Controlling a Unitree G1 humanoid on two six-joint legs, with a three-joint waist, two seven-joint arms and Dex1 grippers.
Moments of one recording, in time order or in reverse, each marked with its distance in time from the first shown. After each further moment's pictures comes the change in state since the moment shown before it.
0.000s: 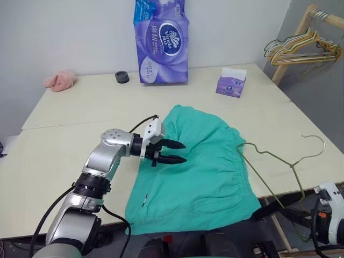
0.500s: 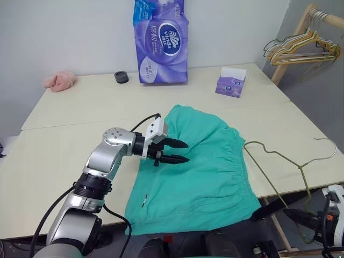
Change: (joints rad) left arm 0.002 0.000 -0.001 -0.049 0.003 0.014 0.017; right arm 0.014 0.023 -0.053 0.061 0.094 -0.020 -0.058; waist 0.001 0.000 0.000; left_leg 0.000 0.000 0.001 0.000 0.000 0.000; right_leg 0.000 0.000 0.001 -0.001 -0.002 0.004
